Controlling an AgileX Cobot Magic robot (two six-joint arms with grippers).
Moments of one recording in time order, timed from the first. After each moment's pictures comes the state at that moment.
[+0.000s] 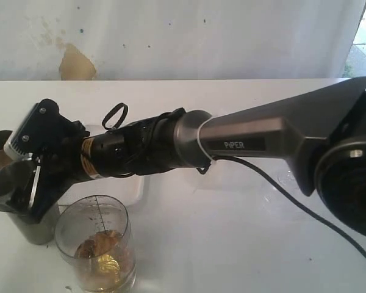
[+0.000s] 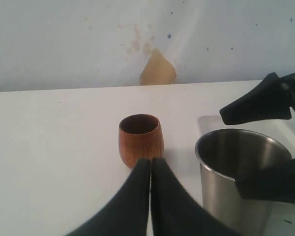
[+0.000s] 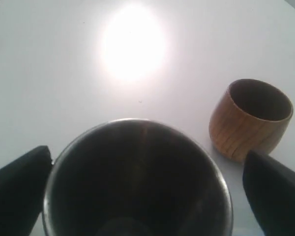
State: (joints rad) left arm -0.02 0.00 0.00 -0.01 0.23 0.05; right arm 0.75 2.18 -1.50 -1.26 -0.56 0.90
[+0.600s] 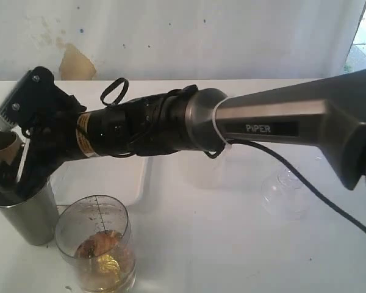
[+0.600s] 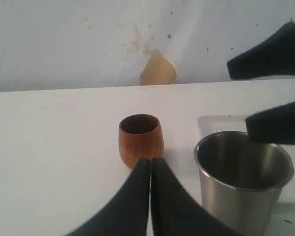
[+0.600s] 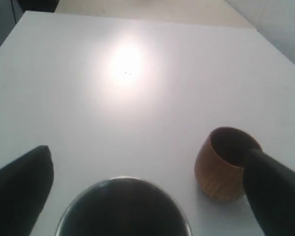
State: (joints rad) left arm -0.02 0.00 0.00 -0.01 0.23 0.05; right arm 0.75 2.08 -1.50 -1.26 -0.56 0.93
